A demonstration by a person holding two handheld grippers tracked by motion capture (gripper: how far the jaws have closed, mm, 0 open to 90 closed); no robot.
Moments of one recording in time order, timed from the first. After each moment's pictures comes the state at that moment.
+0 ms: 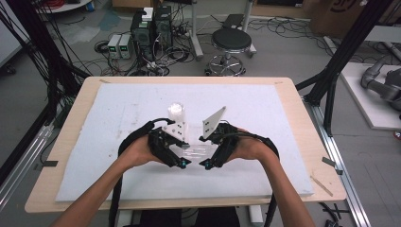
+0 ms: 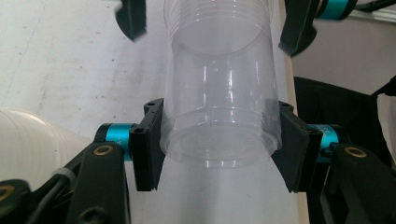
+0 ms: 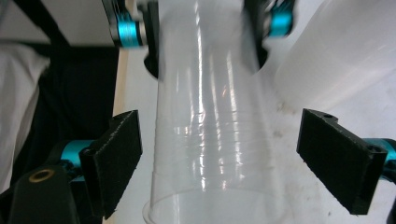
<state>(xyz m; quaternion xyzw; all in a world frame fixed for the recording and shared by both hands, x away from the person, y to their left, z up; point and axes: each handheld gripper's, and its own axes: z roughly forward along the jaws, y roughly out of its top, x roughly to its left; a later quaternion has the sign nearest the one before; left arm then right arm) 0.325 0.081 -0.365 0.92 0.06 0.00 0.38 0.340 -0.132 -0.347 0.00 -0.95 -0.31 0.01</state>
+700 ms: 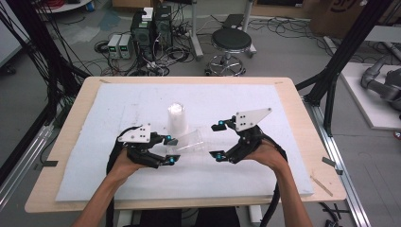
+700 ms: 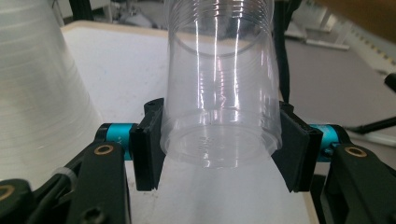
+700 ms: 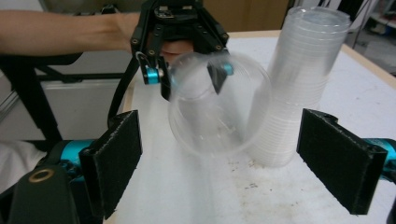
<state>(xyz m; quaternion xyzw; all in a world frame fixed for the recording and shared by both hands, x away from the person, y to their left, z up) 0.316 0.144 -0.412 0.79 0.11 0.02 0.61 0.331 -0.192 -0.342 -0.05 -0.85 -0.52 -0.03</state>
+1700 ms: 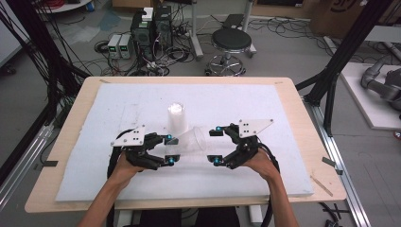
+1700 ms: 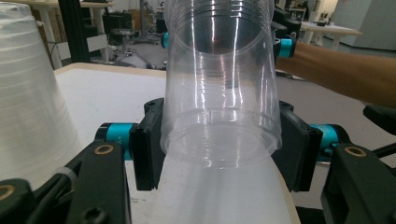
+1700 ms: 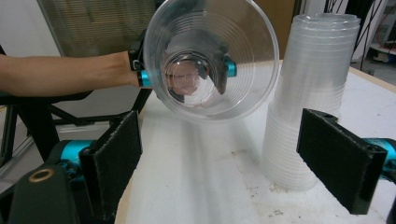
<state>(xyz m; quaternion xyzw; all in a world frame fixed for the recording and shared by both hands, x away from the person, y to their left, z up) 0.308 0.146 -0.415 0.73 0.09 0.03 0.67 0.326 -0.194 -0.379 -0.06 -0.79 -0.61 0.00</state>
